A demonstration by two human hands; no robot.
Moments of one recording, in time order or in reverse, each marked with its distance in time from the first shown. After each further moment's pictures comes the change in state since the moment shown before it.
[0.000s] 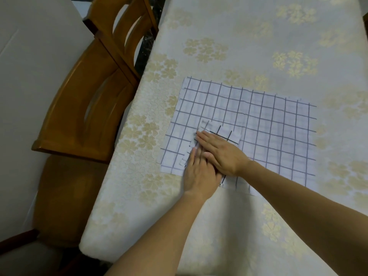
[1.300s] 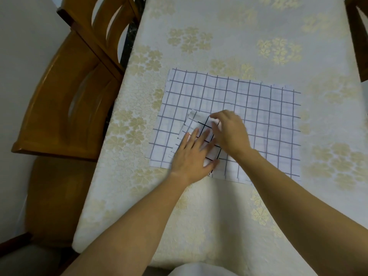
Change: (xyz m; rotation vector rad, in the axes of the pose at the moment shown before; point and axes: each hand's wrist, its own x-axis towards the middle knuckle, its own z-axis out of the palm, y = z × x) left_hand 0.021 -0.016 -0.005 0.054 -0.072 0.247; right_hand -0.011 -0.007 -0.036 0.075 0.507 0.512
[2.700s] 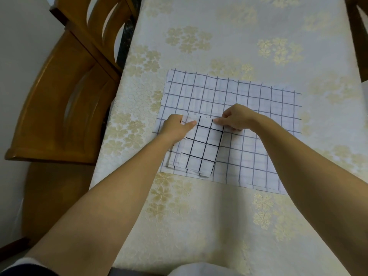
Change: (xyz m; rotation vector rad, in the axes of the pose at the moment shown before) left_hand 0.065 -0.069 -0.067 -0.995 -0.105 -0.606; right_hand 0.077 0.028 -0.036 0.052 -0.714 0.429
